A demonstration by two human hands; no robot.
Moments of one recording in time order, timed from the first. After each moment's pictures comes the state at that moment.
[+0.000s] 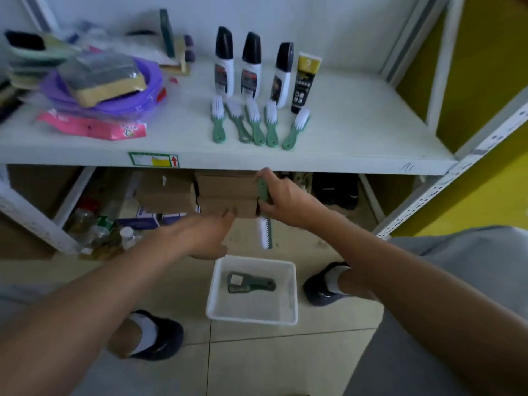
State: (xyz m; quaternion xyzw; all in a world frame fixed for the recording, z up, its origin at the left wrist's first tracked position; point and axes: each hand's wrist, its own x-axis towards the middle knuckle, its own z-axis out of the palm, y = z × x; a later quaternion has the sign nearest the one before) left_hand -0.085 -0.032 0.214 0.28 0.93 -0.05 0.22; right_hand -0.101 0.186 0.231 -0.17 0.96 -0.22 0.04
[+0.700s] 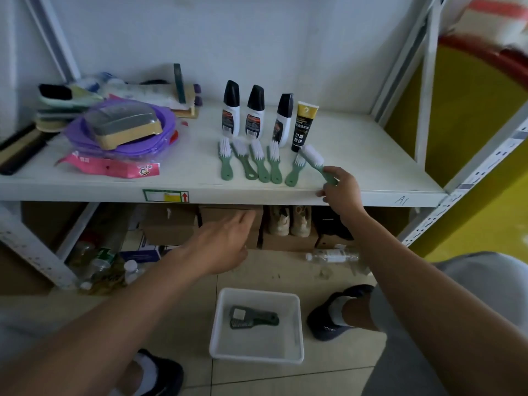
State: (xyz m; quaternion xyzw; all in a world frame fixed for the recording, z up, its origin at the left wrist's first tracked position) left_hand -0.091 -0.021 0.252 0.30 0.95 0.06 0.04; right_hand -0.148 0.262 0.267 0.19 0.84 -0.49 -0.14
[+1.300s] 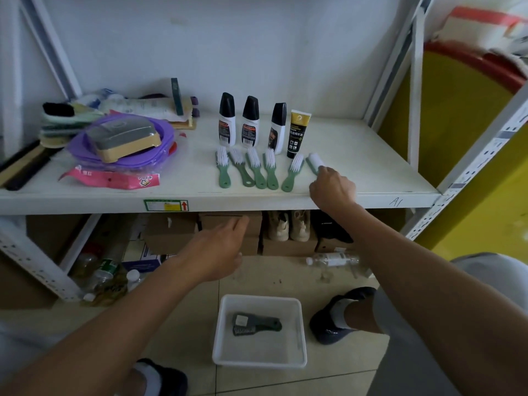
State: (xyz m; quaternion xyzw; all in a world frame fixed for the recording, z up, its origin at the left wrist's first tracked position) left_hand -0.088 -0.027 0.252 0.29 0.96 0.04 0.03; right_hand -0.162 0.252 0.286 0.14 0.98 -0.05 -0.10
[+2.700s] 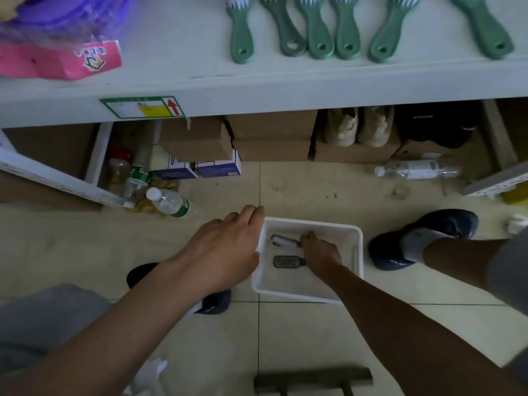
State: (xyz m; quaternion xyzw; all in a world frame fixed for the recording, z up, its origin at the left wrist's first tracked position) left_hand -0.082 -0.043 0.141 0.23 0.95 0.00 0.23; right_hand -0.067 0.160 -0.091 -0.05 0.95 -0.07 0.30
